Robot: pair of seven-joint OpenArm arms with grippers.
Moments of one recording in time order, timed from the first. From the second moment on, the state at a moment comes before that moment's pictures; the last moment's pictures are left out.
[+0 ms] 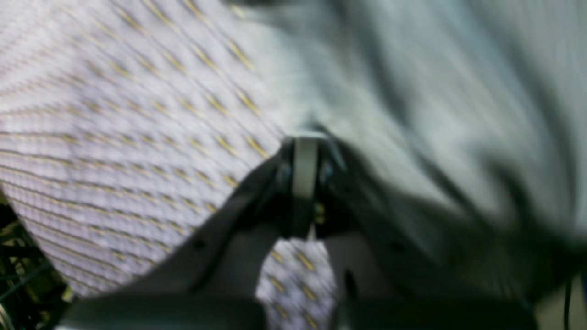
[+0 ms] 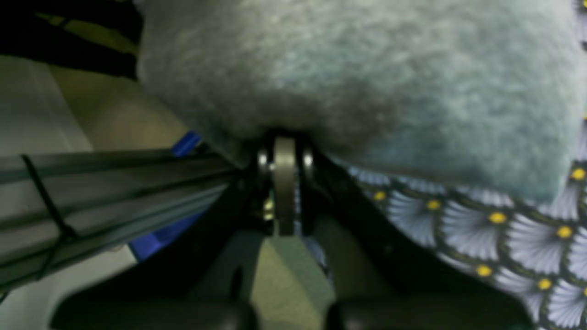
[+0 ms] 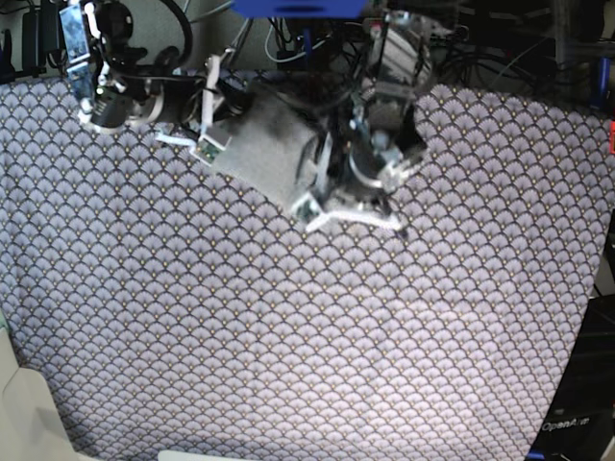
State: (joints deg) left arm 4.1 7.8 12.4 103.2 30.9 -40.0 55.9; right arm -19.1 17.4 -6.3 107.1 35.7 39.8 -64.8
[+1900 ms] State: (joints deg) left arm 9.6 7.9 -3.7 97.3 16.8 -39.7 53.6; right arm -17.9 17.3 -8.6 107.1 36.0 39.9 -64.8
